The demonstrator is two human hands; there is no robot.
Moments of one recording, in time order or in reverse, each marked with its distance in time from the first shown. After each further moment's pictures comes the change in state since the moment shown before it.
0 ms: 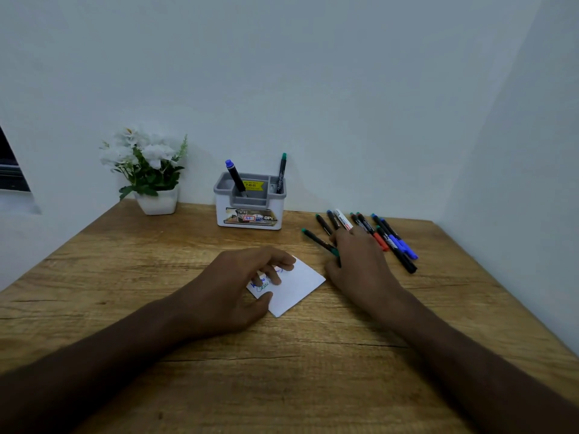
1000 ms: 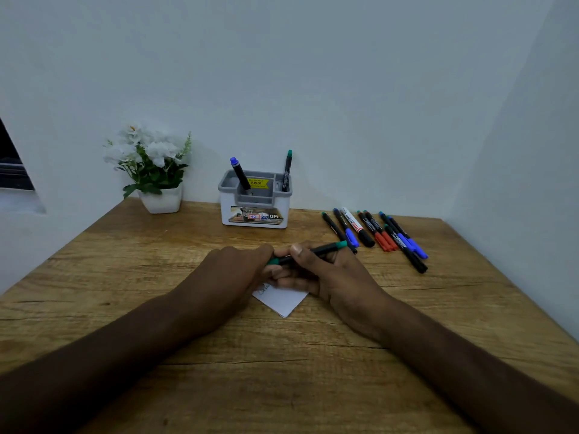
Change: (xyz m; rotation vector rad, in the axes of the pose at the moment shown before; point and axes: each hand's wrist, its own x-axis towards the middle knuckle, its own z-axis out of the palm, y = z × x) left_hand 0.006 -0.009 -0.003 0.441 -0.076 -0.144; right_hand -0.028 -0.044 0.002 1.518 -0.403 0.094
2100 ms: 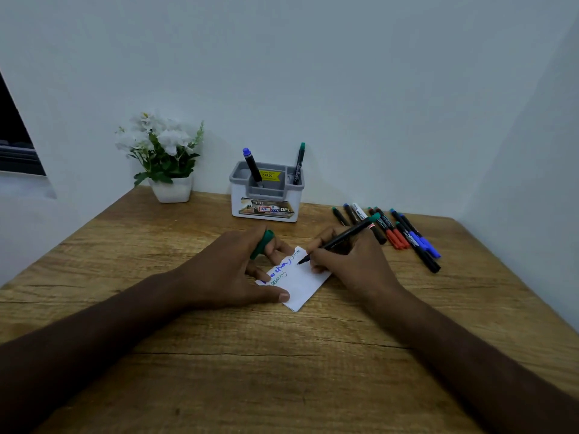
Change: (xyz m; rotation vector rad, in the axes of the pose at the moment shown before) left_hand 0.000 -0.016 -0.008 -0.670 -0.035 -0.014; right_hand 0.014 -0.001 -0.015 -0.551 0.306 -0.115
